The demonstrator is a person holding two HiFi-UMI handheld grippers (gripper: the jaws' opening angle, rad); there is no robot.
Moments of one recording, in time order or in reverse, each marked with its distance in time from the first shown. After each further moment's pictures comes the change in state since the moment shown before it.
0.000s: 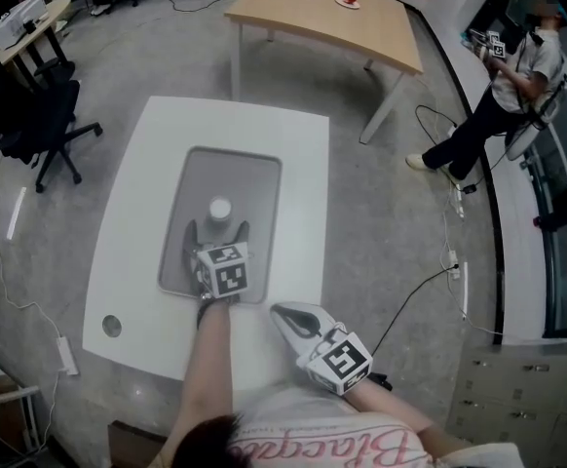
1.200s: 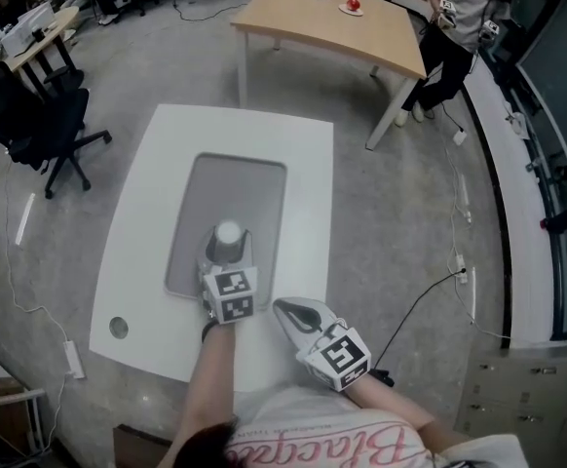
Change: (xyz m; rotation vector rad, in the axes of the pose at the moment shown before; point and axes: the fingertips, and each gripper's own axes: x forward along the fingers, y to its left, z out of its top) left arm -0.050 -0.014 0.030 0.083 -0.180 -0.064; right arm 0.014 -0.006 0.004 -0.010 0.027 -0.029
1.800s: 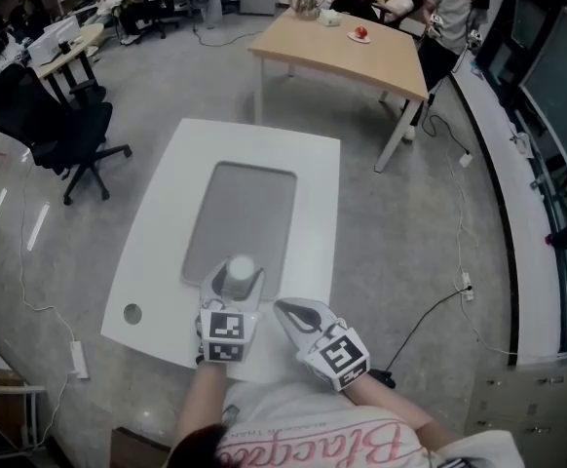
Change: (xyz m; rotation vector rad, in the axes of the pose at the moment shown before) left arm -0.107 -0.030 0.020 0.071 -0.069 -0.209; right arm -0.009 0.028 0.018 -0.102 -0.050 0.033
